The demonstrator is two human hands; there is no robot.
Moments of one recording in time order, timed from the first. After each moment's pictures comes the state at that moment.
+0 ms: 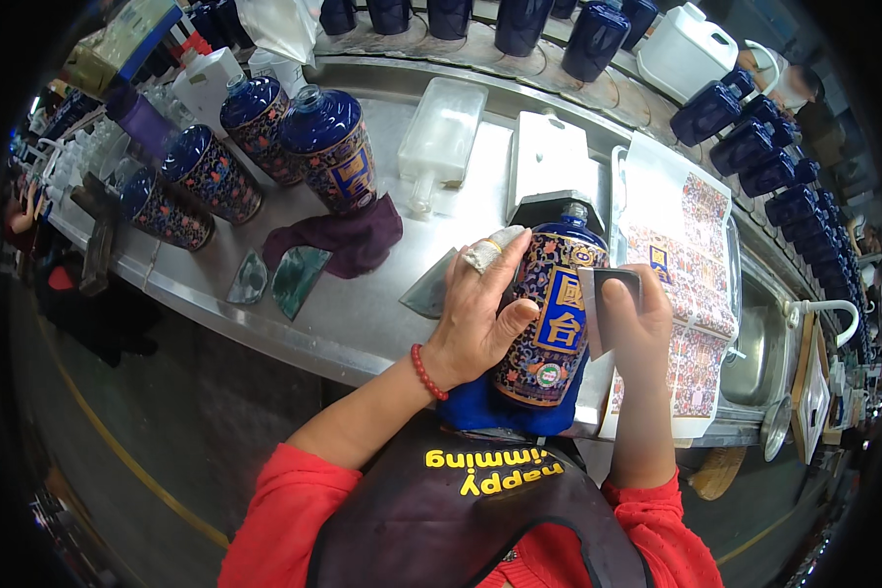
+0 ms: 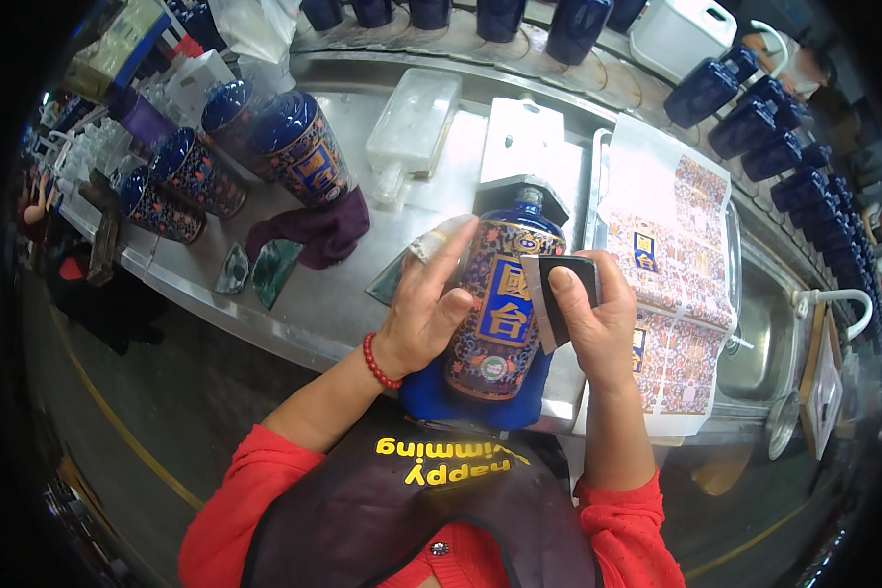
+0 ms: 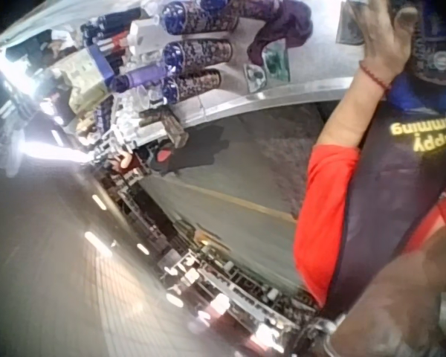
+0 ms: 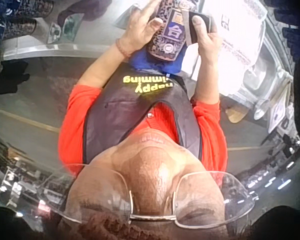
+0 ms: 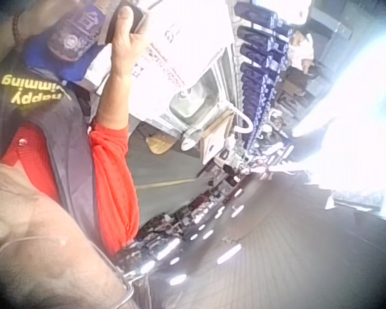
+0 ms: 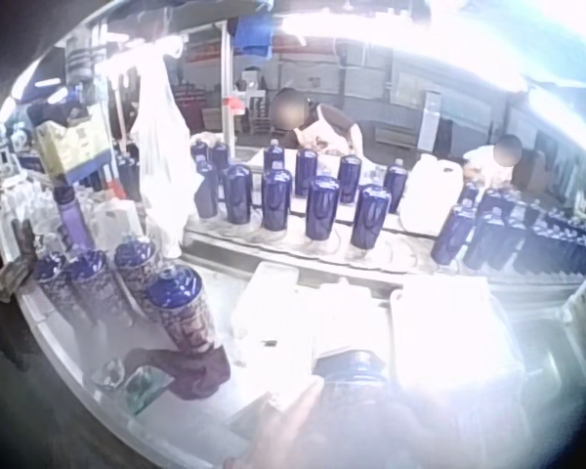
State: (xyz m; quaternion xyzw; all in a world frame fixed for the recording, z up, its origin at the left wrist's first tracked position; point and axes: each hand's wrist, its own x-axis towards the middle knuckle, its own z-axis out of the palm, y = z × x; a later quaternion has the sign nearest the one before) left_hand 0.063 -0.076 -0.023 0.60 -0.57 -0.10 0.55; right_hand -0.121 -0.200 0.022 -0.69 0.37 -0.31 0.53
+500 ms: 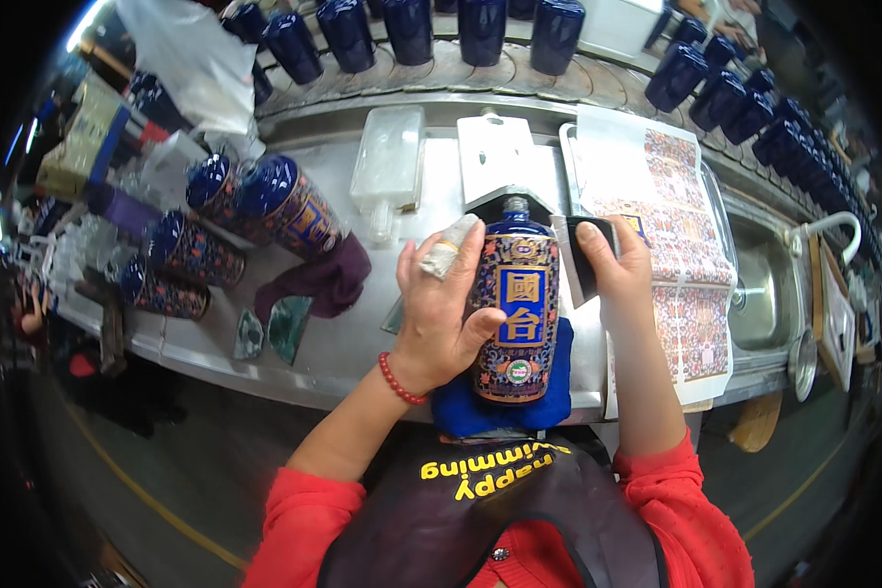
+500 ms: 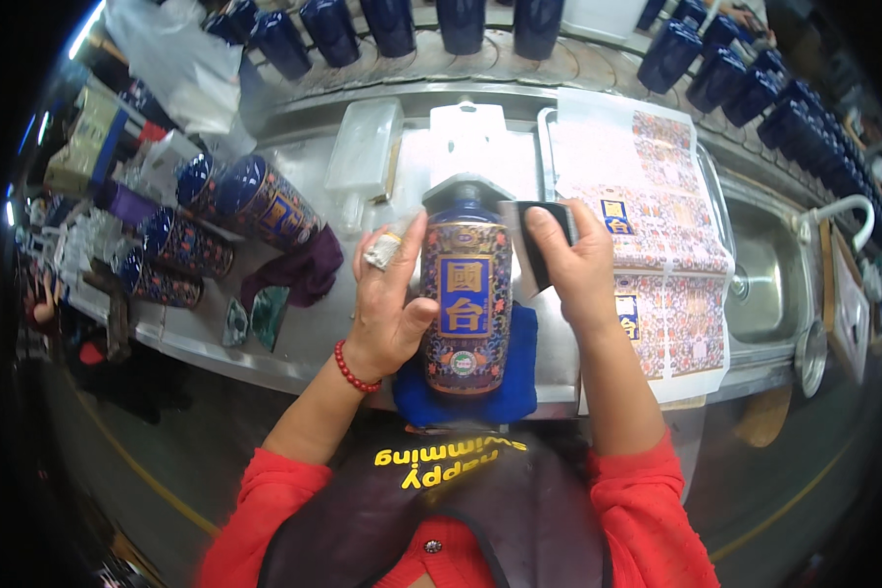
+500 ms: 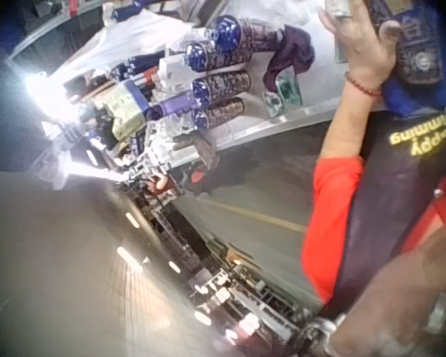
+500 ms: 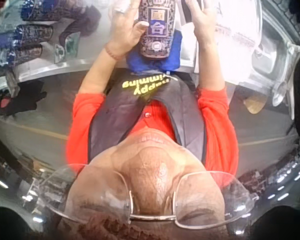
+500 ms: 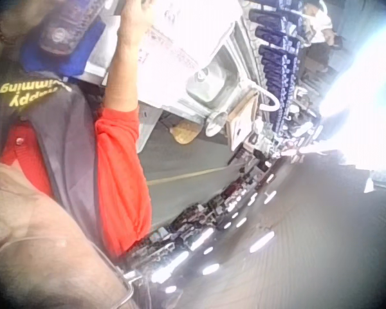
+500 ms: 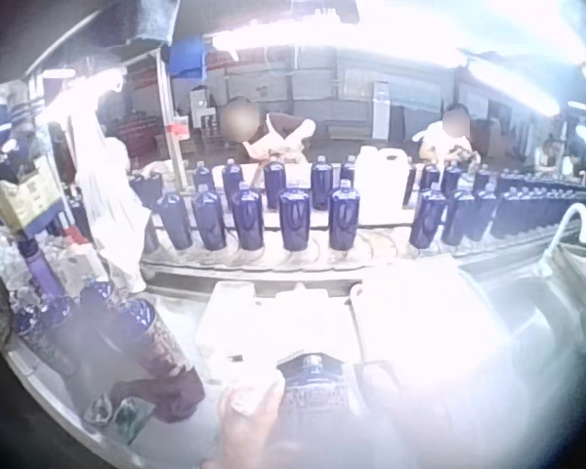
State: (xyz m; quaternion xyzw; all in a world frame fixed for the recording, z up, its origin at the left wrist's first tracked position) left_hand 0.077 -0.082 -0.001 0.62 -0.66 -0.04 0.42; right_hand -0.111 -0.219 0.032 -0.64 0.41 -0.37 0.54
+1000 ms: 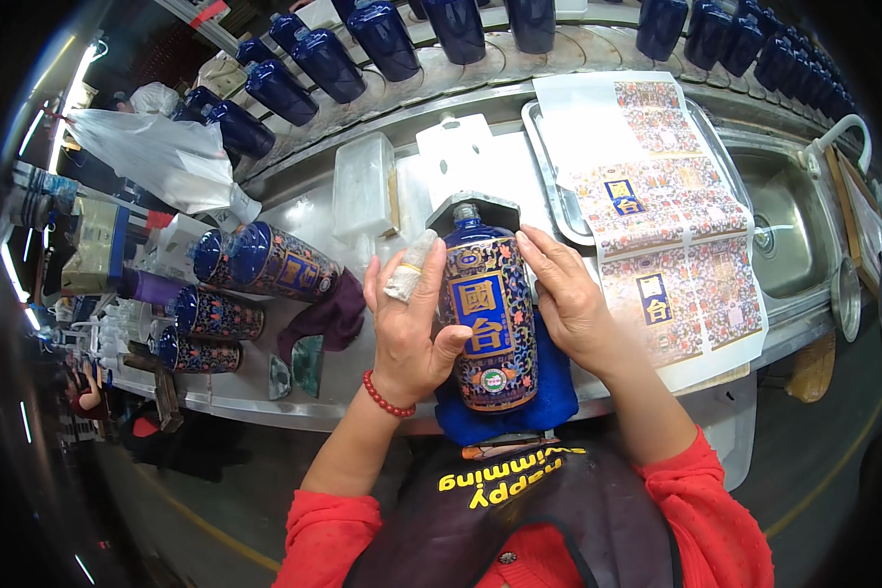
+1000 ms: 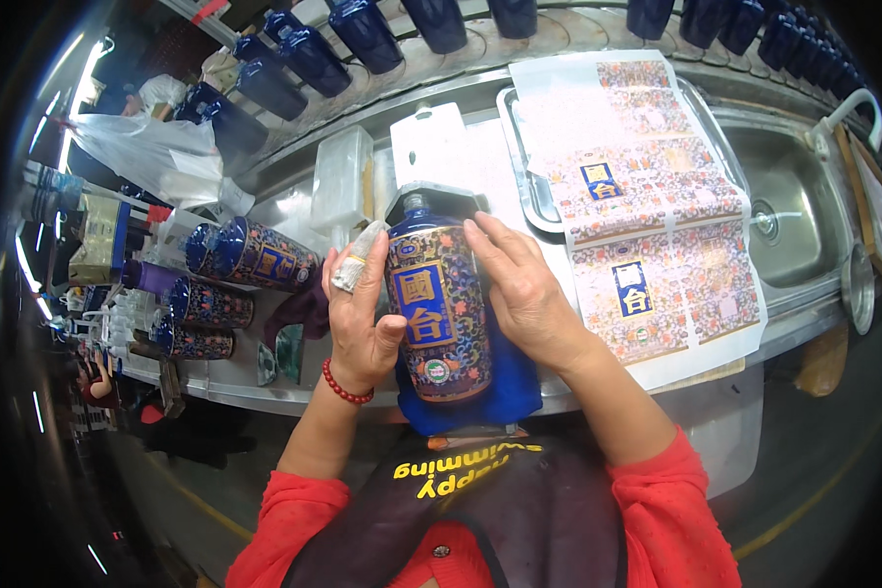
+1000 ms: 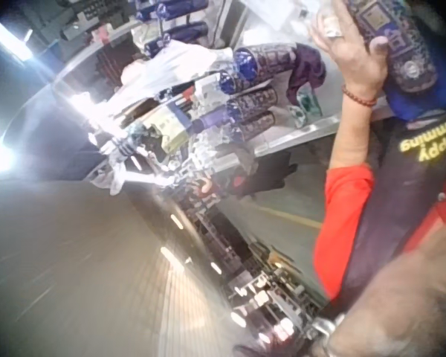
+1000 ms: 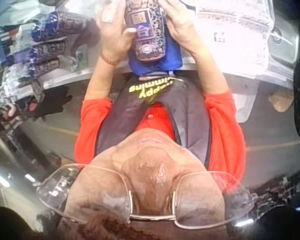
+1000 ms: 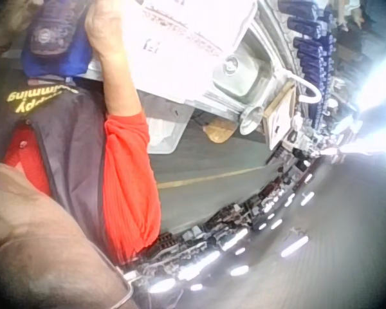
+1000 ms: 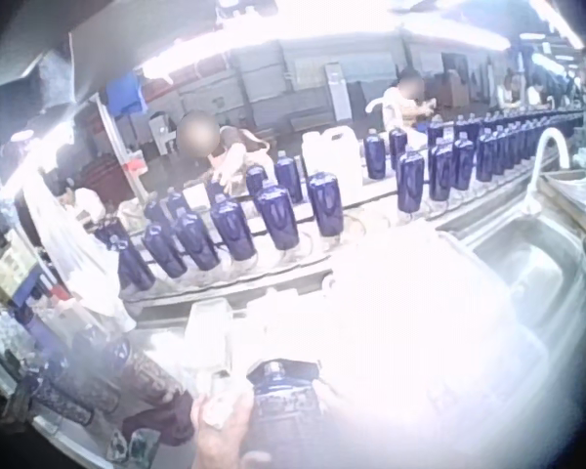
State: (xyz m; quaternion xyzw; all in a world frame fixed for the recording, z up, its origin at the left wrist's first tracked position) left_hand 0.079 -0.089 0.015 0.62 -0.71 0.02 0.34; right_hand -0.129 -0.195 -0.026 -0.83 0.25 -0.37 0.32
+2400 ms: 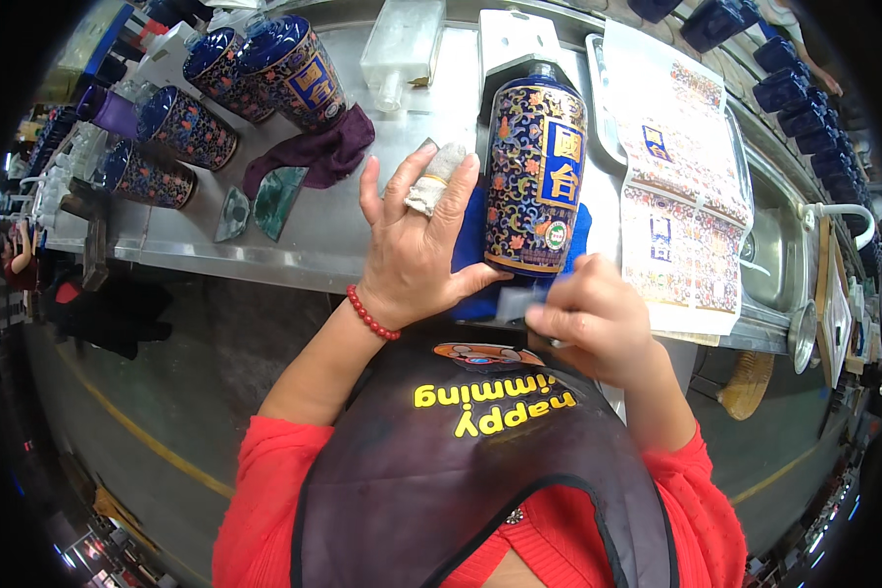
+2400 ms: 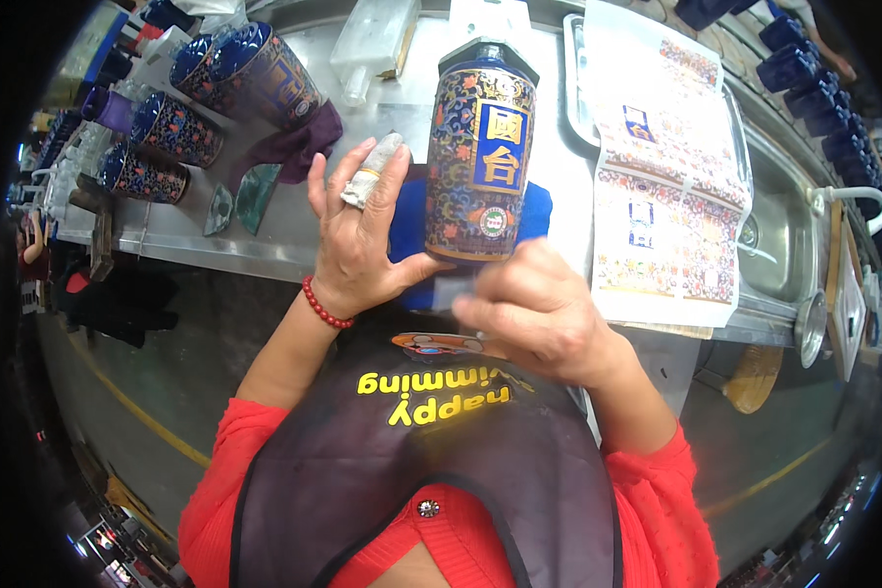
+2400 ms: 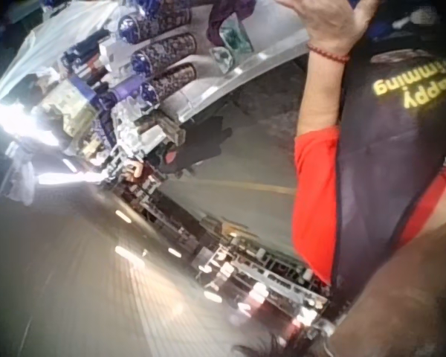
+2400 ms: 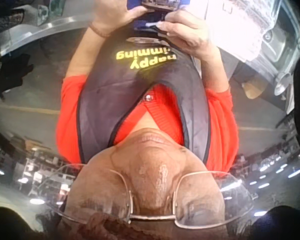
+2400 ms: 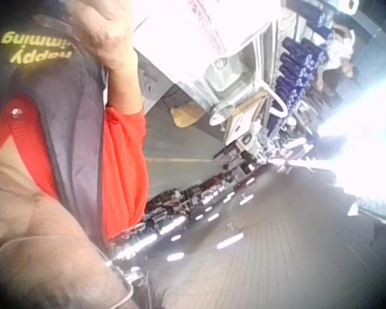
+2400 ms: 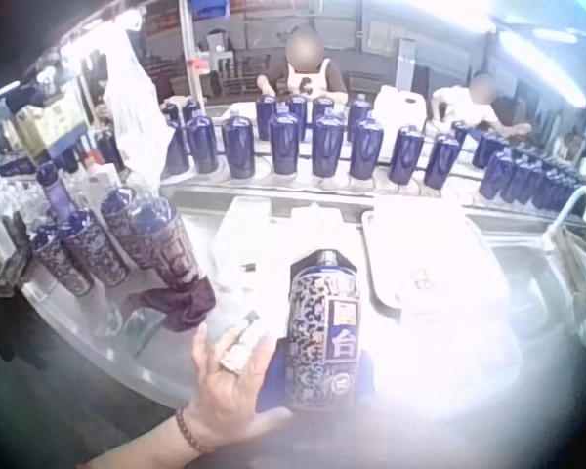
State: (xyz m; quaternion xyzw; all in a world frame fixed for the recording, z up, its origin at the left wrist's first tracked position) left_hand 0.058 -0.008 -0.018 0.66 -0.68 0.10 0.32; right_hand -0.170 -0.132 0.016 -0.91 -0.09 -0.31 0.27
